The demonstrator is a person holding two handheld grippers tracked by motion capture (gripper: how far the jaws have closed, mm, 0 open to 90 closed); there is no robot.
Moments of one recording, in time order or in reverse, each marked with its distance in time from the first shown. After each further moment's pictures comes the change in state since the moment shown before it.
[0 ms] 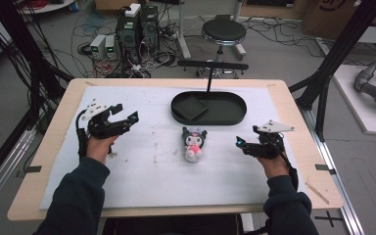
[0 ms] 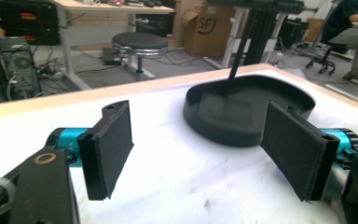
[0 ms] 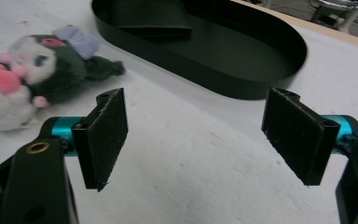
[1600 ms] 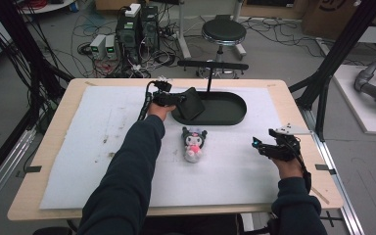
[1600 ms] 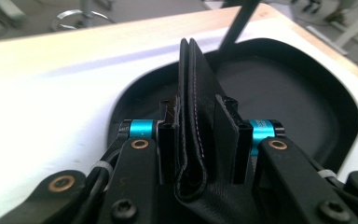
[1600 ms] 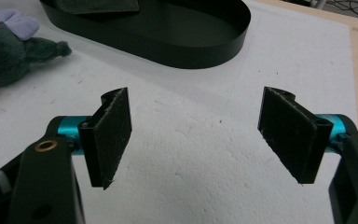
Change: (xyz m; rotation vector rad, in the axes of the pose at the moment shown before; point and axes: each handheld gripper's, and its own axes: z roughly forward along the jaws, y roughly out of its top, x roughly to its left) left arm -0.038 0.024 0.229 0.346 -0.169 -0.126; right arm -0.043 -0.028 -0.017 0.015 -0.072 0.088
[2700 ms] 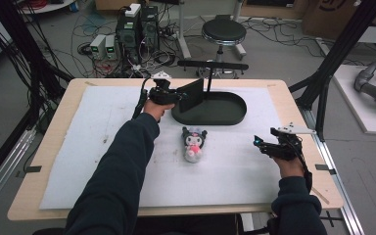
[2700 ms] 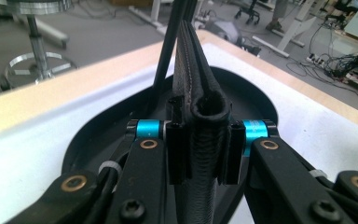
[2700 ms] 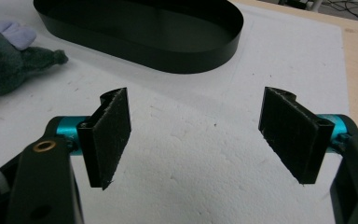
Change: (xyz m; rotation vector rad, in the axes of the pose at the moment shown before) left arm -0.014 0.014 -0.027 -0.084 -0.160 0.128; right arm -0.004 0.001 -0.002 -0.017 -0.005 0.020
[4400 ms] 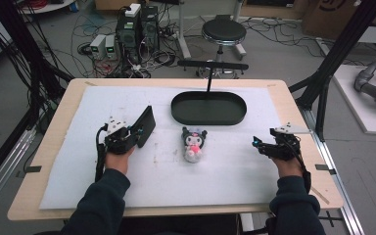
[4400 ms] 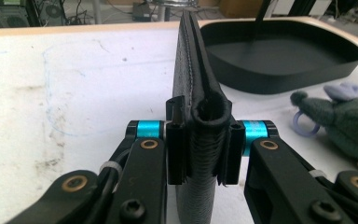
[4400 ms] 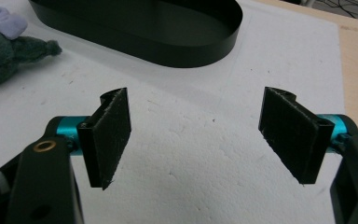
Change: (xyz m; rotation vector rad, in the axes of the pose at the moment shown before) left arm -0.054 -0.120 -0.153 -0.125 0.472 -0.058; right arm 0.006 0.002 0.001 0.030 -0.031 -0.019
